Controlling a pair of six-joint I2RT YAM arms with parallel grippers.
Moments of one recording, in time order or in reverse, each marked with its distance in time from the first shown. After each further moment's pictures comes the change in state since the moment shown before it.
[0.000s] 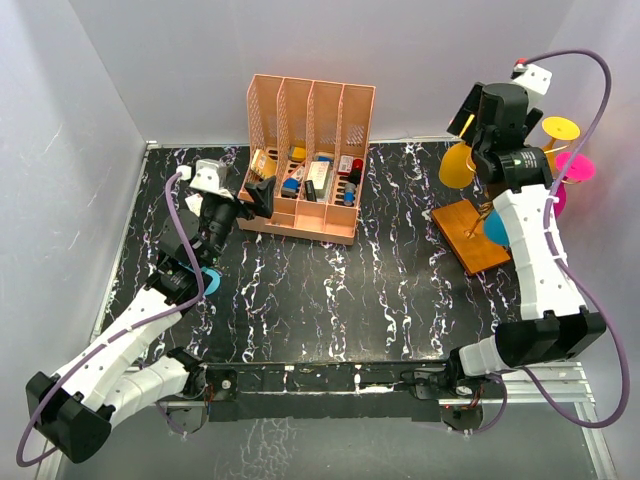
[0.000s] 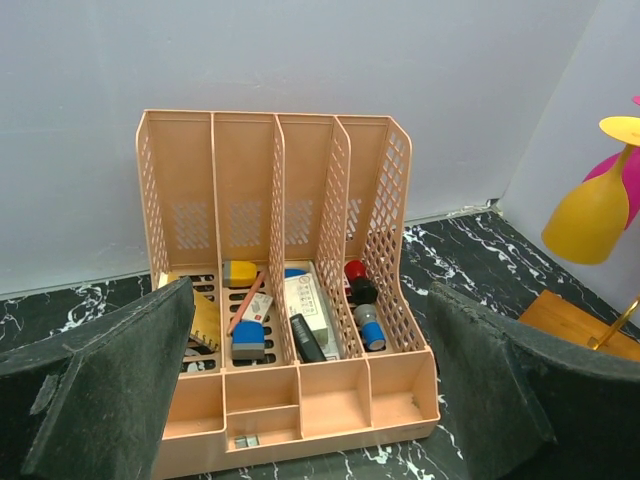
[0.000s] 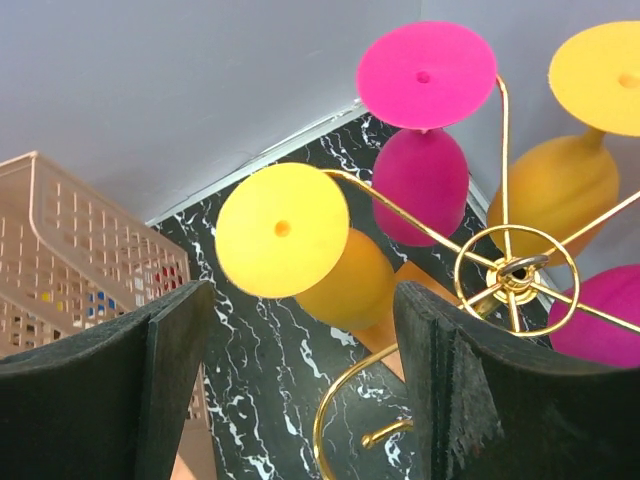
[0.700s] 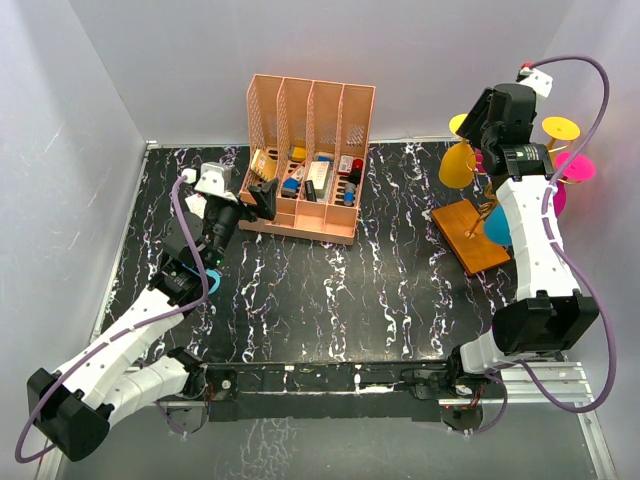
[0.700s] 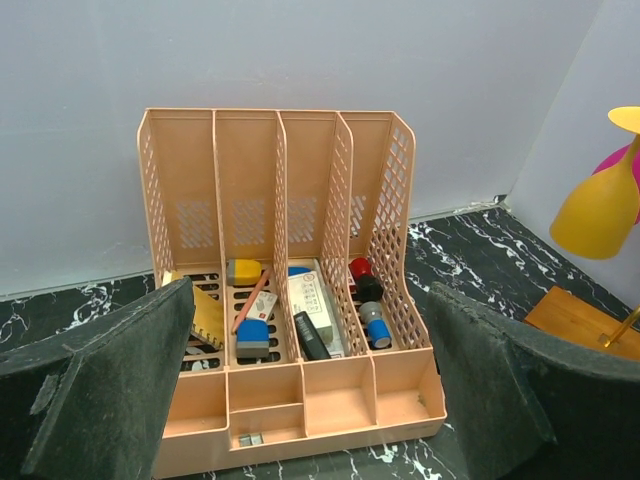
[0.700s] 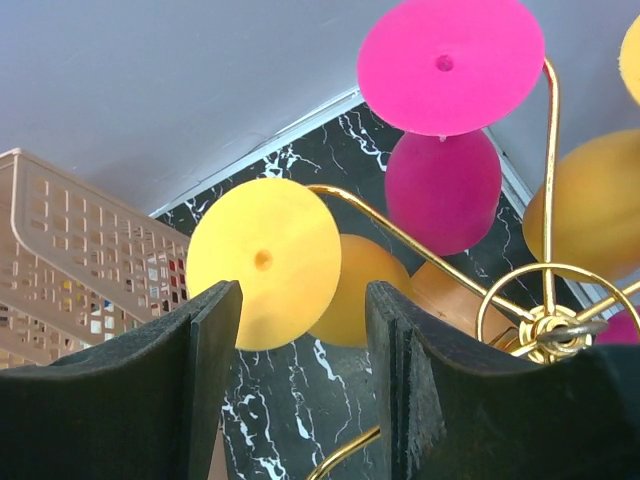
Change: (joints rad) left arm -0.032 0.004 -0.020 0.027 -0.037 0.031; right arm -0.126 0.056 -0.035 0.052 -0.182 0.042
